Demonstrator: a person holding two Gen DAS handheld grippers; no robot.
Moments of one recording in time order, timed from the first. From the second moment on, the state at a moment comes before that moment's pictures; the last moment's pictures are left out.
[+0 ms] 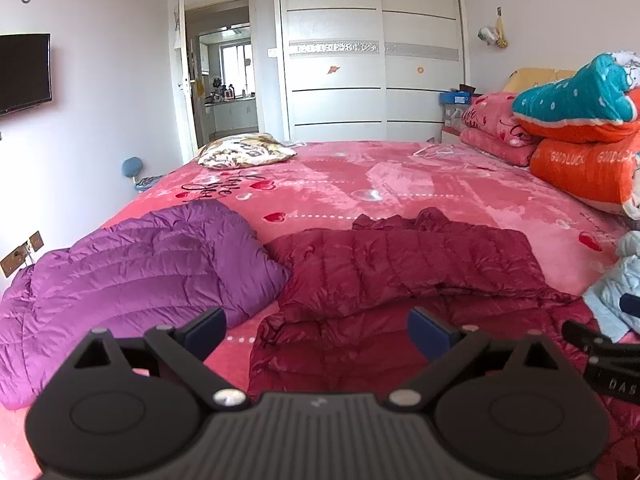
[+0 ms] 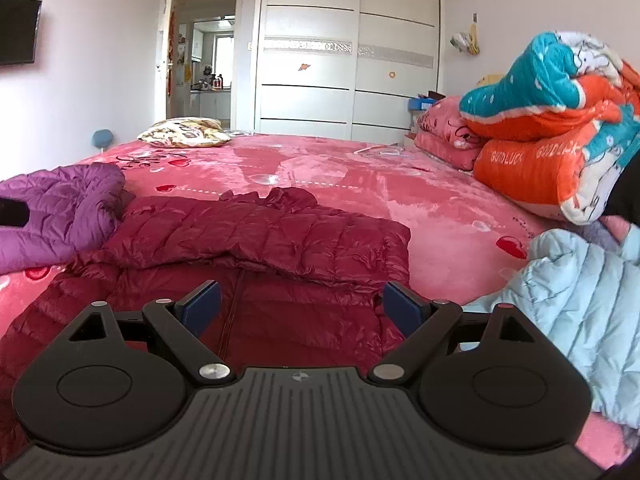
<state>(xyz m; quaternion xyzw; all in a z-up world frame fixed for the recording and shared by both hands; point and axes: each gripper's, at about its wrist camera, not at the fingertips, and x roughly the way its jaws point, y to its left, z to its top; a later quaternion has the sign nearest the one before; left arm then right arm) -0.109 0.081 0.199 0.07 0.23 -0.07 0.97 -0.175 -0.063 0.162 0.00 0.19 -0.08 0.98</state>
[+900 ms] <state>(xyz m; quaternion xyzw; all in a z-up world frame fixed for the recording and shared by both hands) -0.152 0.093 0.207 0.07 0.22 -0.08 0.97 -0.213 -0.036 0.174 -0.02 0.19 -0.08 0.98</state>
